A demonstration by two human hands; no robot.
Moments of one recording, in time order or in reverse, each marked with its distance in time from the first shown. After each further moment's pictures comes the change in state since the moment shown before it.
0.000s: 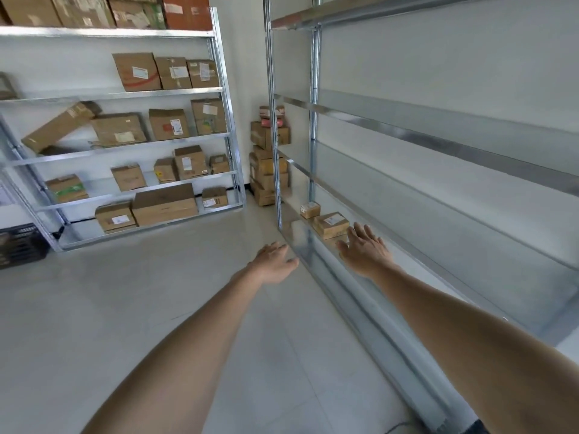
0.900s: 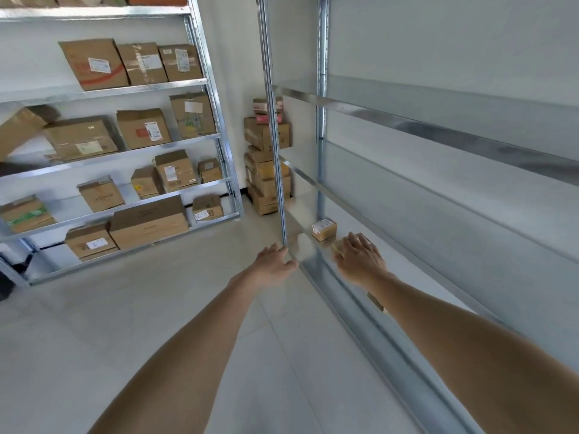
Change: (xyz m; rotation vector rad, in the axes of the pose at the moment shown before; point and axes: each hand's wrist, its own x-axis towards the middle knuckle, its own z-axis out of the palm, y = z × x) left_hand 0.362 -0.112 -0.106 -0.006 -0.087 -0.005; right_hand 0.391 -0.045 0.074 0.000 -0.112 0.022
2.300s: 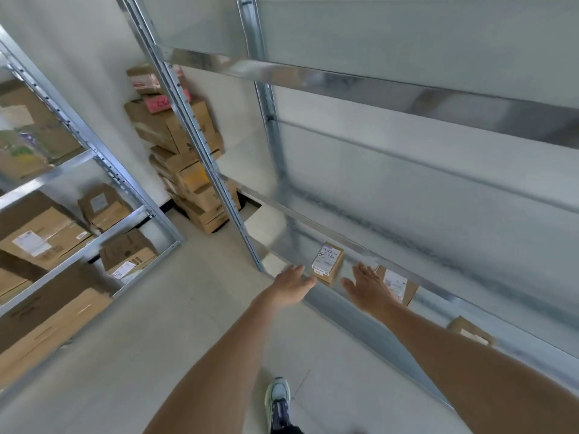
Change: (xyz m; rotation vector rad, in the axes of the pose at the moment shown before) left_hand 0.597 -0.092 -0.108 -0.077 -0.453 0.159; right_hand 0.516 0.004 0.090 0.358 -0.176 0.493
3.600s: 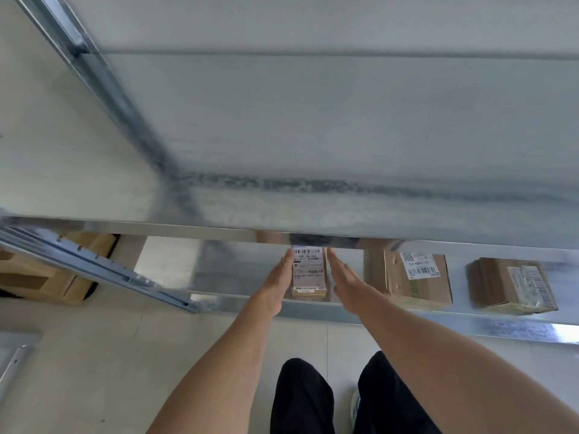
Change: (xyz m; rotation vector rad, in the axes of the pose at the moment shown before) left_hand 0.417 -0.107 0.059 -0.594 -0.393 -0.060; right_hand 0.290 0.003 0.144 1.328 0.222 0.589
